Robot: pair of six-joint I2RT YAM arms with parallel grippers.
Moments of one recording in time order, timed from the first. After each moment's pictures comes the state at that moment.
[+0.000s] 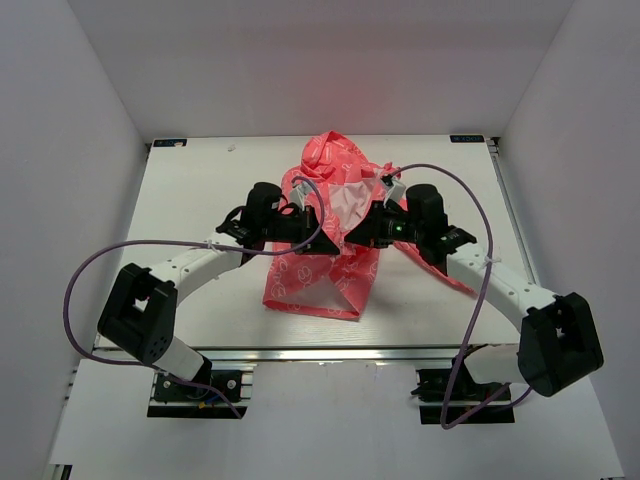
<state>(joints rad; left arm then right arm) -0.54 1.51 0.97 0.05 0.79 -0.72 0.48 1.33 0.86 0.01 -0.59 0.59</state>
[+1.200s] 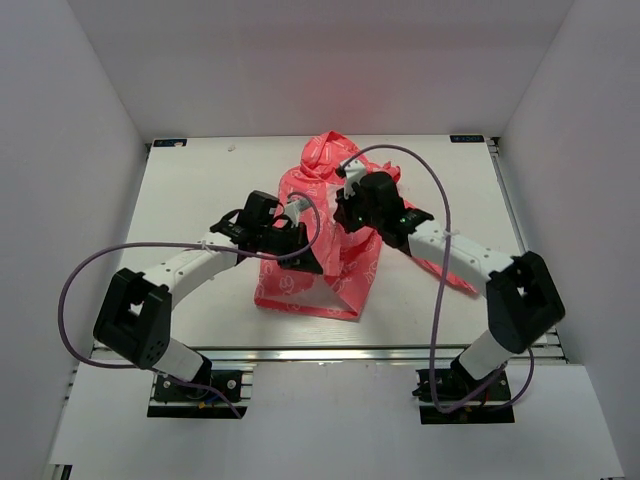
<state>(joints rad) -0.52 1.49 0.99 -0.32 0.75 -0.50 0.66 1.55 1.10 -0.05 -0.09 0.06</state>
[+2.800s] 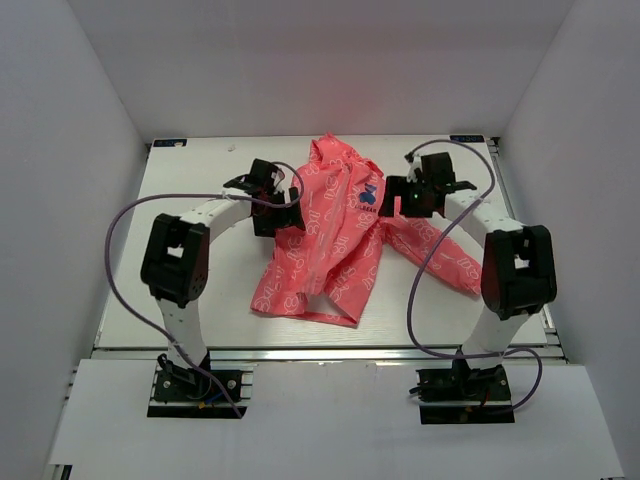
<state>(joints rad) -0.36 1.87 1.38 -0.54 0.19 -0.48 0.21 1.74 1.29 -0.33 -0.30 0.17</state>
